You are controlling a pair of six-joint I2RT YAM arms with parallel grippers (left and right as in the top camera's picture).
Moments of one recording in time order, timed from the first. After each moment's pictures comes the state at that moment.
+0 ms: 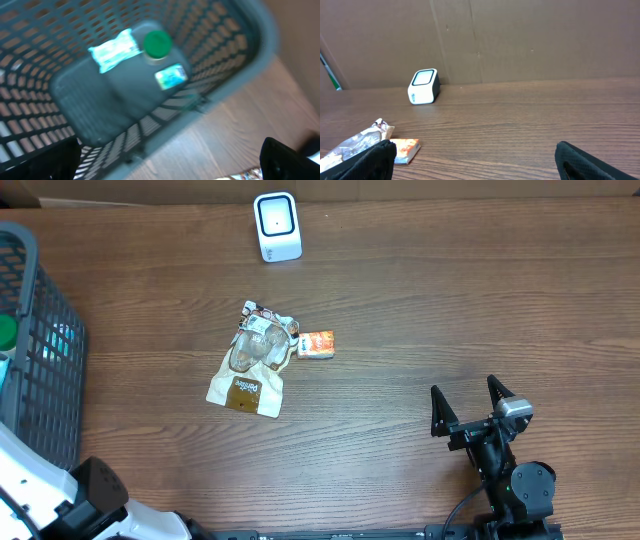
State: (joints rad) left arm 0.66 1.77 2.49 -1.68 -0.09 -0.39; right arm 0.13 0.01 0.02 -0.02 -0.09 0.15
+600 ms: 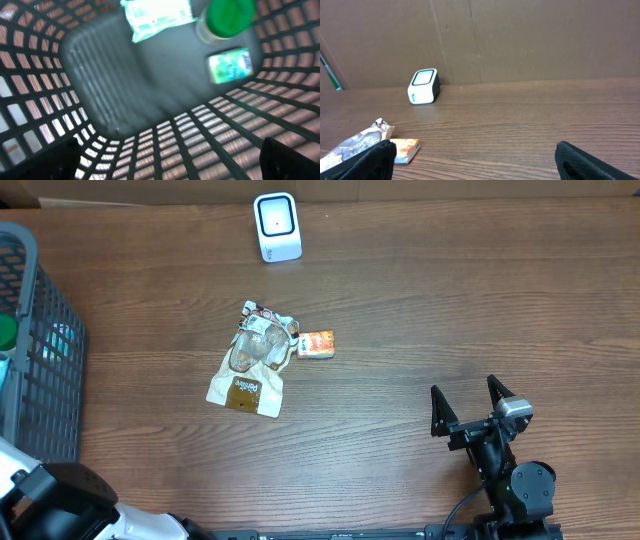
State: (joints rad) left arm 0.82 1.77 2.00 -1.44 -0.10 -0.42; right arm 0.13 0.01 0.02 -0.02 -0.09 0.15
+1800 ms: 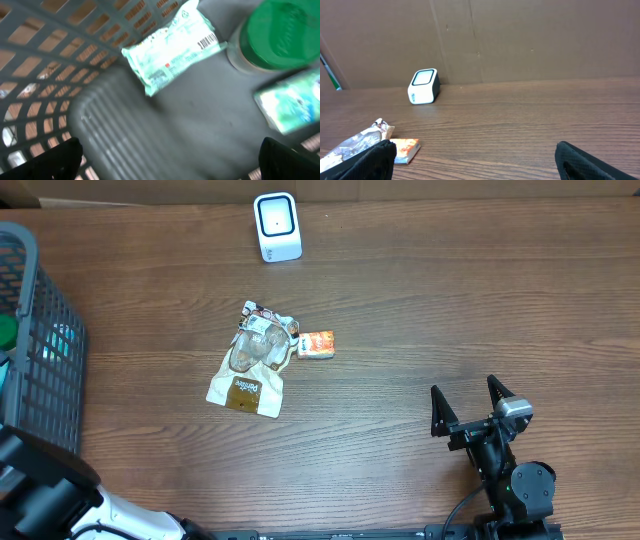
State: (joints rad) left arm 0.84 1.90 1.80 -1.06 -0.23 -0.10; right arm 0.13 0.01 0.02 -0.02 -0.09 0.15
